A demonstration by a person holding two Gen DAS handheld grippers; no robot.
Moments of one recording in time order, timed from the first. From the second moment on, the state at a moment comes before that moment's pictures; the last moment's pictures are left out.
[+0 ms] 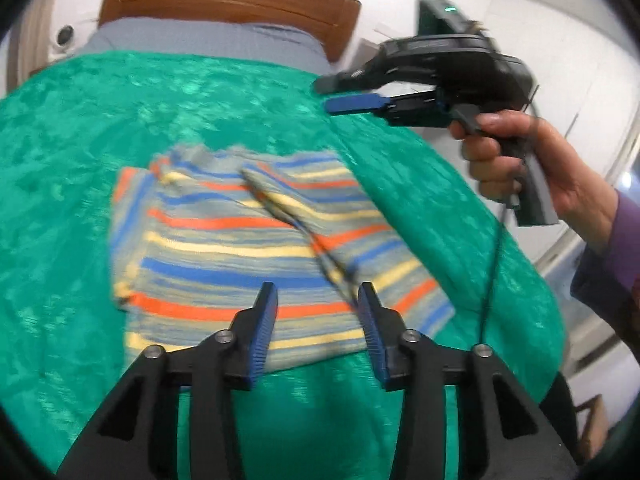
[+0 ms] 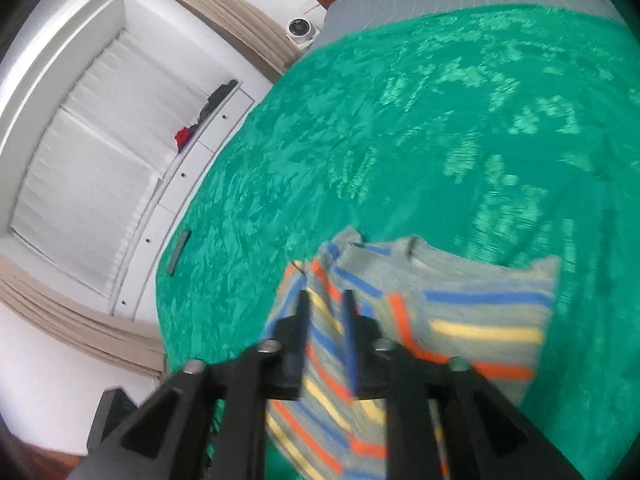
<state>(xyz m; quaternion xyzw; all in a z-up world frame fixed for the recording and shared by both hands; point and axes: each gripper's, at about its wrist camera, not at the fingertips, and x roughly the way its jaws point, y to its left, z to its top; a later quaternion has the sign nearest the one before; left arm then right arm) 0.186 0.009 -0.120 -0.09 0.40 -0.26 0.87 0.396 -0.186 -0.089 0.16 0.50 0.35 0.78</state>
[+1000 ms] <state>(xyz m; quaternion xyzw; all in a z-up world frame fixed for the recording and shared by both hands) 0.175 -0.066 -0.137 -0.12 0.47 -0.22 0.85 0.396 -0.156 -0.123 0.04 0.60 0.25 0.76</state>
